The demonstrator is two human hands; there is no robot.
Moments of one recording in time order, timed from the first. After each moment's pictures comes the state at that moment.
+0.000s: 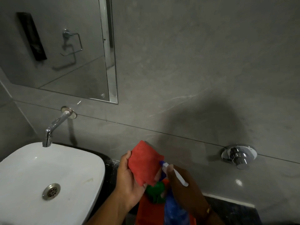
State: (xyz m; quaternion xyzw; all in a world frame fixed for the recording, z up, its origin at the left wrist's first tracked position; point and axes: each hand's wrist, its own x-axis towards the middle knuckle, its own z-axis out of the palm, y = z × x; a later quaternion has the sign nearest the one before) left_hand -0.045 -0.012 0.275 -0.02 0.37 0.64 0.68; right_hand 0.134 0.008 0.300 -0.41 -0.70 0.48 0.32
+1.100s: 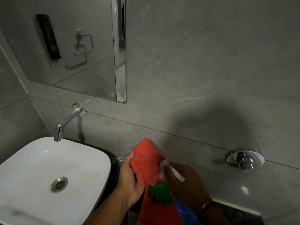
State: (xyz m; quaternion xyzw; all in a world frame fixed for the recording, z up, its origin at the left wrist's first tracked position) left_hand -0.051 -0.015 0.263 -0.01 0.40 0.66 0.64; right_hand 0.123 0.017 0.301 -0.46 -0.77 0.35 0.28
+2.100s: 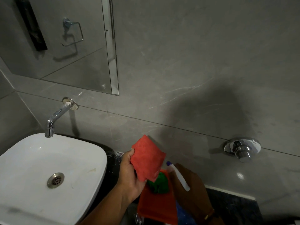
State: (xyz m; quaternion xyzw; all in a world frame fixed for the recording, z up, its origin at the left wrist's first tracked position) left_hand -0.040 -0.013 0.251 -0.02 0.40 0.64 0.65; right_hand 0.153 -0.003 0.266 -0.47 -0.74 0.35 0.34
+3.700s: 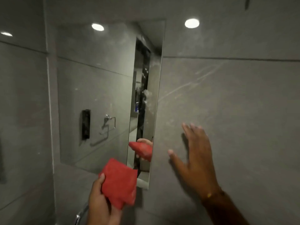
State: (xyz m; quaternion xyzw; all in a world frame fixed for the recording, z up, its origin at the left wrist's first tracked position) left_hand -0.209 0.014 0.458 0.10 0.34 0.85 0.39; right_hand -0.001 0.116 0.530 -0.34 -0.79 -0.06 0.51
